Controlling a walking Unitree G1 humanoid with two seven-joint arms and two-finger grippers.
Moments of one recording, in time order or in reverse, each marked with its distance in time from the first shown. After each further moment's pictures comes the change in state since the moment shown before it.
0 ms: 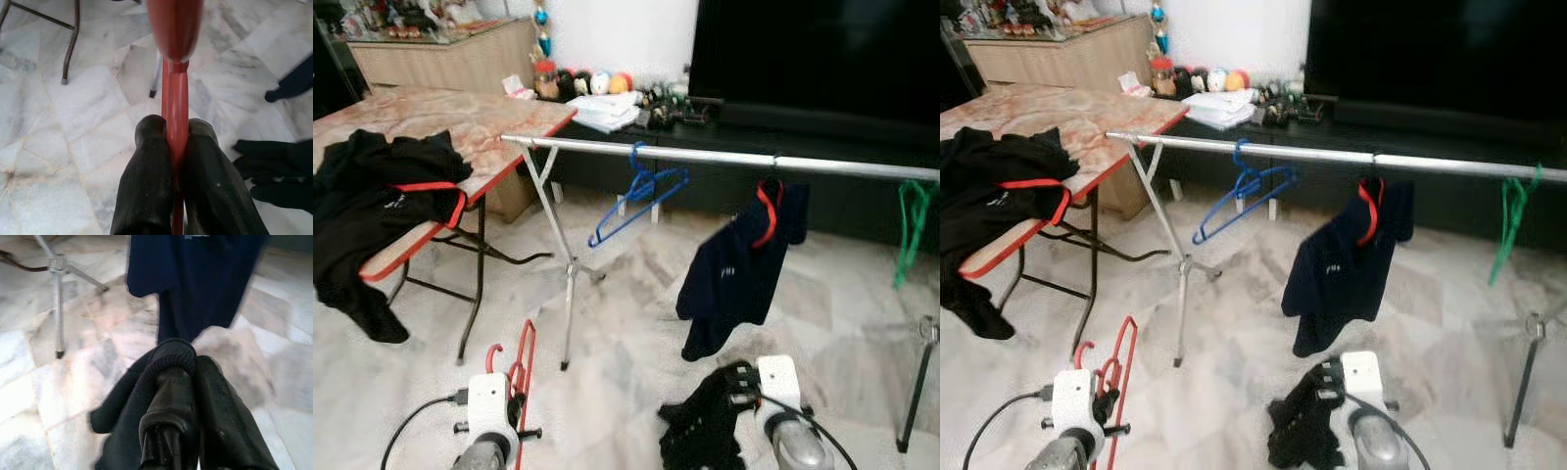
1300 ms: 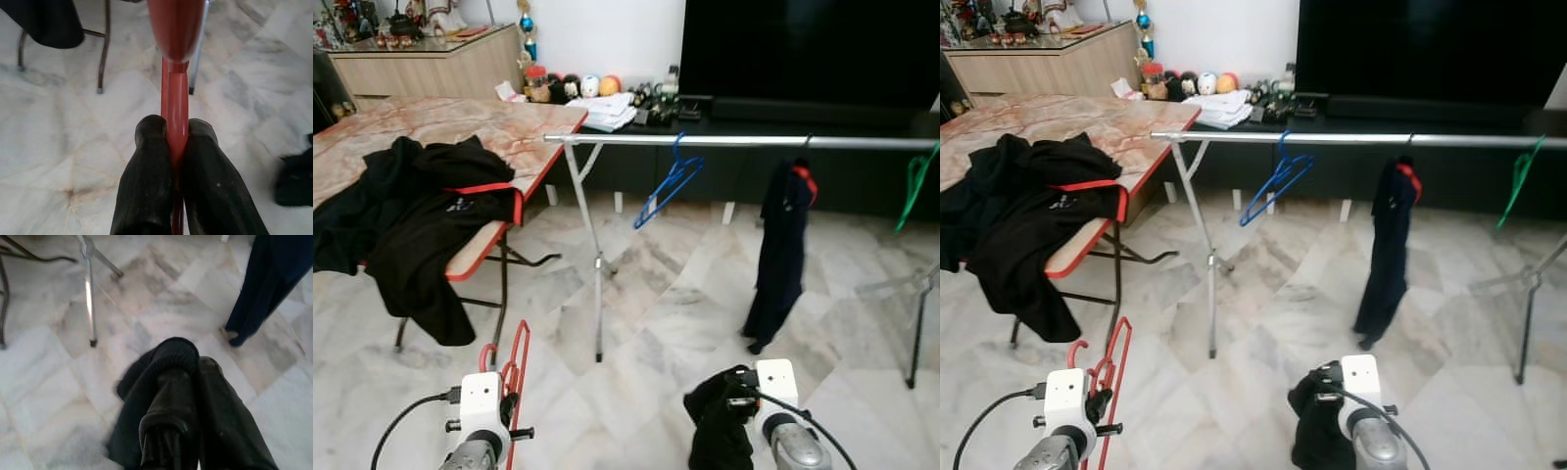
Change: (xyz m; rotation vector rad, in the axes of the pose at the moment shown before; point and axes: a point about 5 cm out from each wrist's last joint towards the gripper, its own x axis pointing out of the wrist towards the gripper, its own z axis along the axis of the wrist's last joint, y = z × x) left arm 0.003 0.001 0.005 0.005 -0.002 -0.007; right arm 0.003 -0.010 -0.003 -0.006 0.037 -0.019
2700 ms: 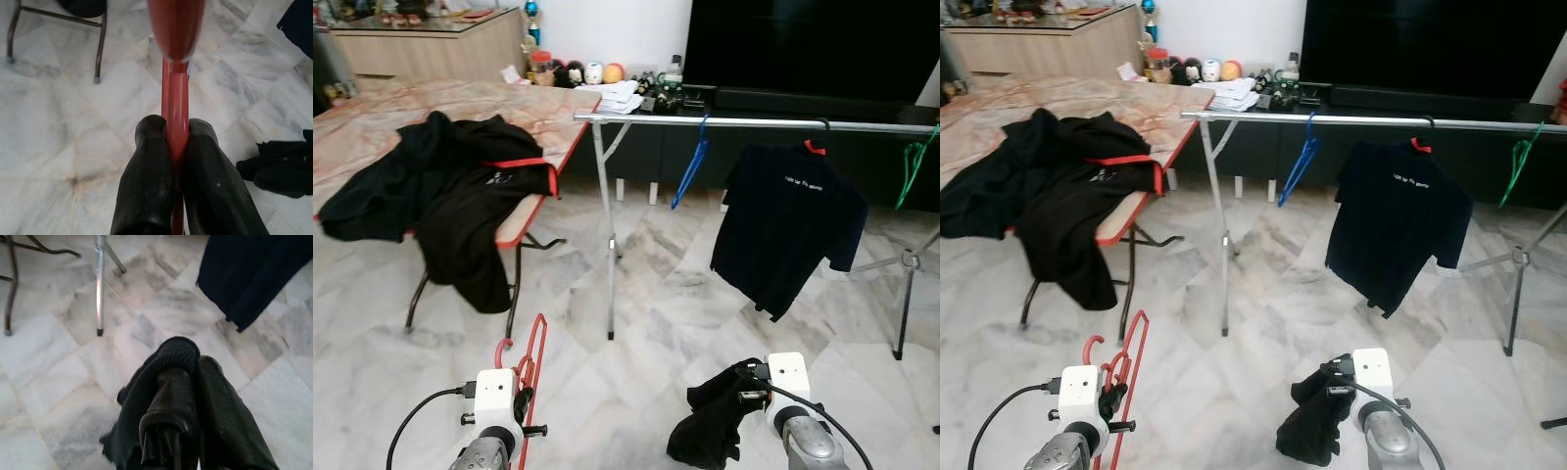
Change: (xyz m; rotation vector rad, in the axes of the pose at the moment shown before) left arm -0.002 -0.006 0.002 0.029 -0.025 -0.051; right arm 0.004 -0.002 0.012 0.004 -0.034 -0.010
